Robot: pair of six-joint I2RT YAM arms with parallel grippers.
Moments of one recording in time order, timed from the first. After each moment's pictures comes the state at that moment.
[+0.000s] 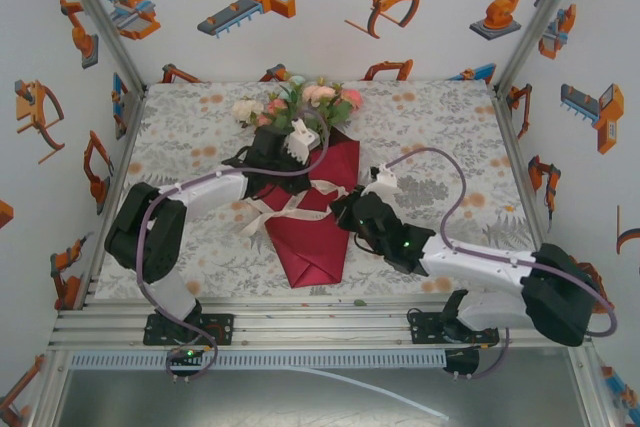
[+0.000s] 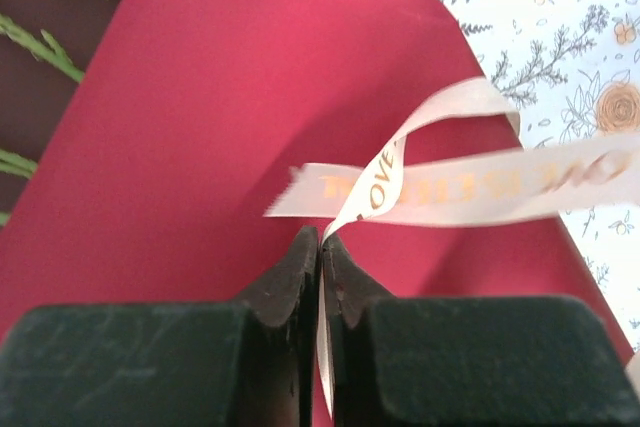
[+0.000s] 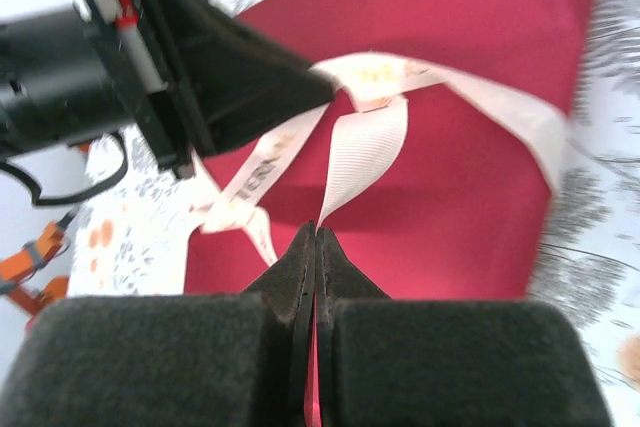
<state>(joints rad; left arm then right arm) -0.61 1.70 1.05 -0.07 0.34 0.05 0.99 1.20 0.59 0.18 0.48 0.92</state>
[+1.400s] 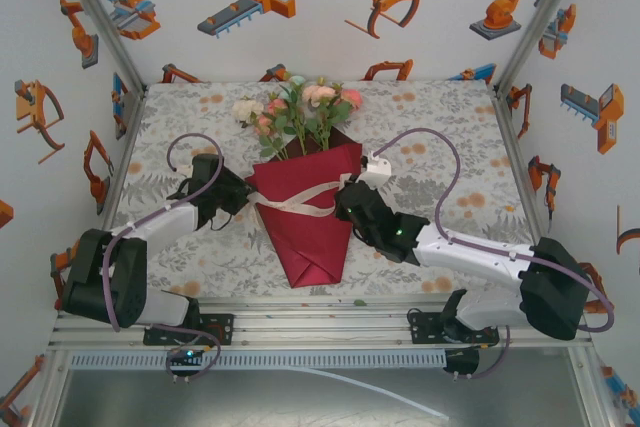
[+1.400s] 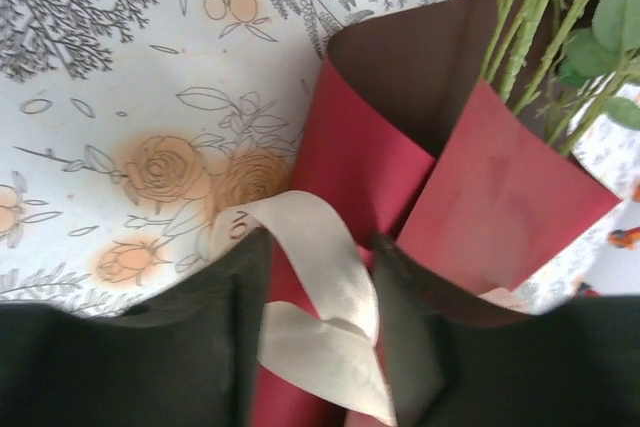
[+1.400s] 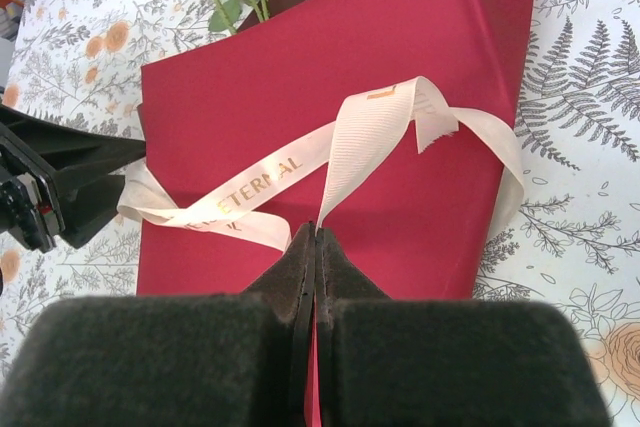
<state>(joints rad) -0.31 1.40 0.64 -0.02 0.00 -1.11 0.99 1.28 0.75 0.03 0.57 0.79</state>
